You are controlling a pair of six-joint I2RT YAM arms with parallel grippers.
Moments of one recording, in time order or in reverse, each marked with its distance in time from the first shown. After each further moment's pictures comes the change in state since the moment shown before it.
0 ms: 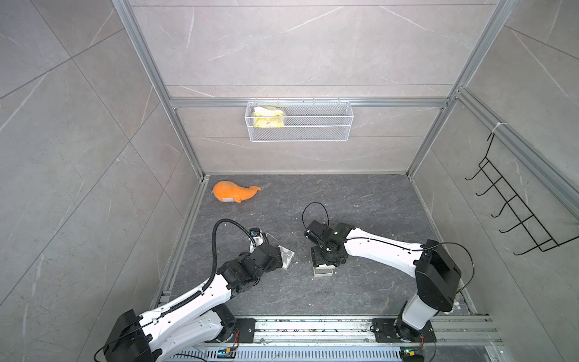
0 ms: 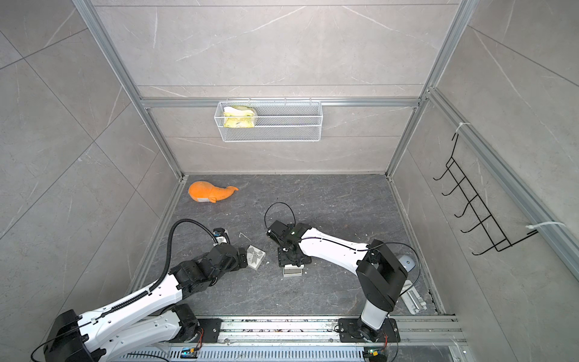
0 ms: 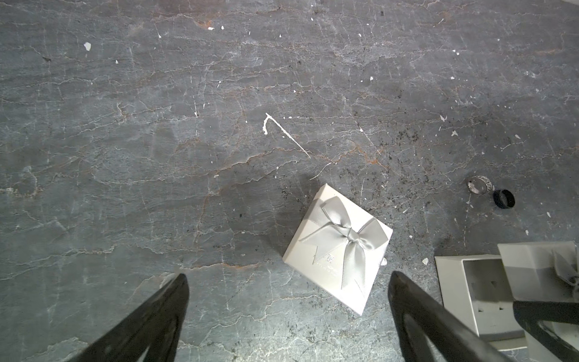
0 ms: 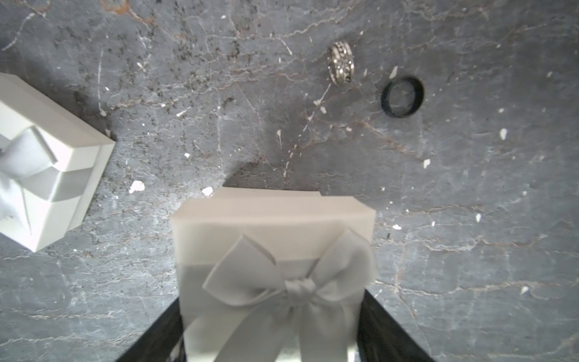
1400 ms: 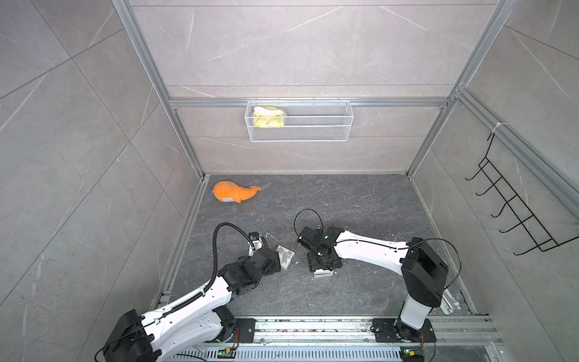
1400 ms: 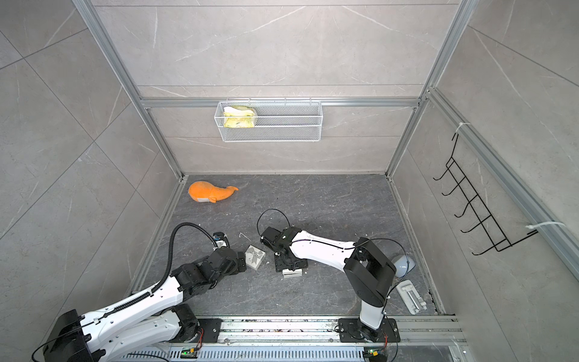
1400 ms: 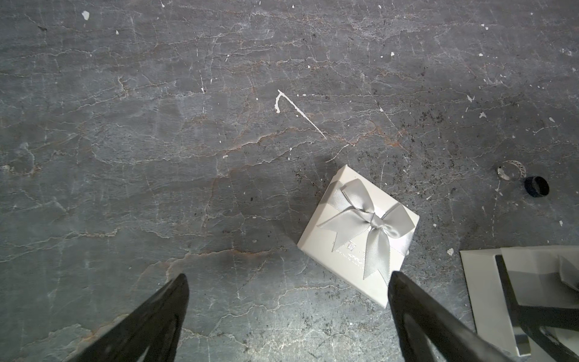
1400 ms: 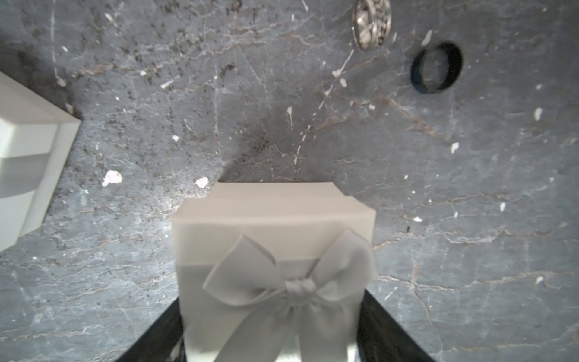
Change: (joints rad) left arm 0.002 -0.008 -0.055 0.004 0.010 -0.023; right arm 0.058 0.080 0.027 -0.031 0.032 0.047
